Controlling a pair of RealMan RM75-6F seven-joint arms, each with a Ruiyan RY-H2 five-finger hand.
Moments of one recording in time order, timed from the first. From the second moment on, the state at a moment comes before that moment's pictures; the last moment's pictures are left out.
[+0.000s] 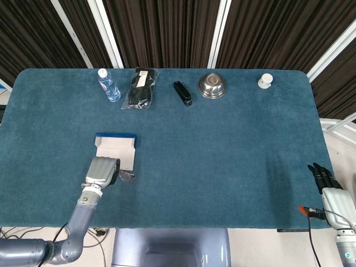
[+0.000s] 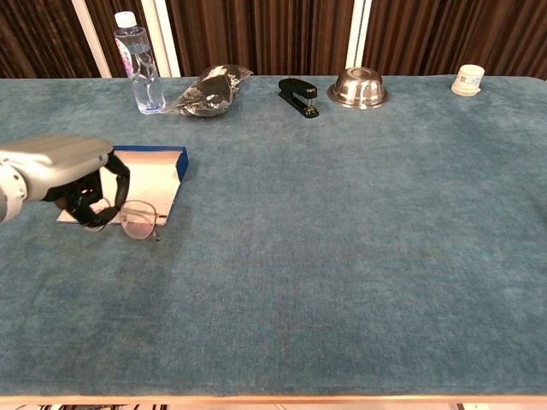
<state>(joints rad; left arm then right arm) -0.69 -1.55 -0.11 -1.77 0.73 1.23 0.82 0.07 -1.05 0.04 -1.68 -1.45 1.40 0.09</state>
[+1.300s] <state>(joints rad) -0.94 -1.82 -0.27 -1.63 0.56 1.24 0.94 0.07 -1.04 0.04 -1.67 -1.44 1.39 0.09</state>
